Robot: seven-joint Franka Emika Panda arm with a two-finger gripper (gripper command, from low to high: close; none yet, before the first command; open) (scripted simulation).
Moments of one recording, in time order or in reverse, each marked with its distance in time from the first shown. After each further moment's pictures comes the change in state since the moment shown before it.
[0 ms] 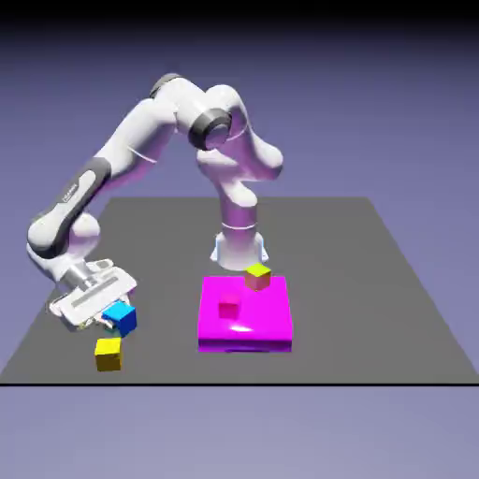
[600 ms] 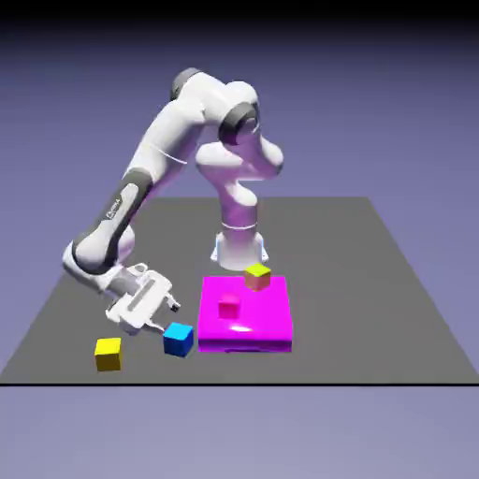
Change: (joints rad) arm 0.345 0.046 -0.151 -0.219 -0.037 -0.078 -0.268
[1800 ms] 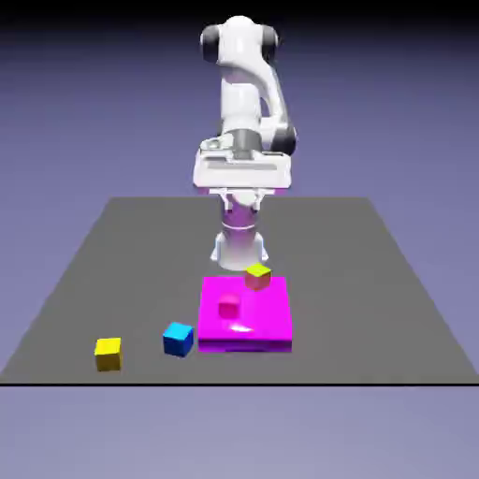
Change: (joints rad) arm 0.035 -1.273 0.741 -0.642 -1.275 1.516 -0.286
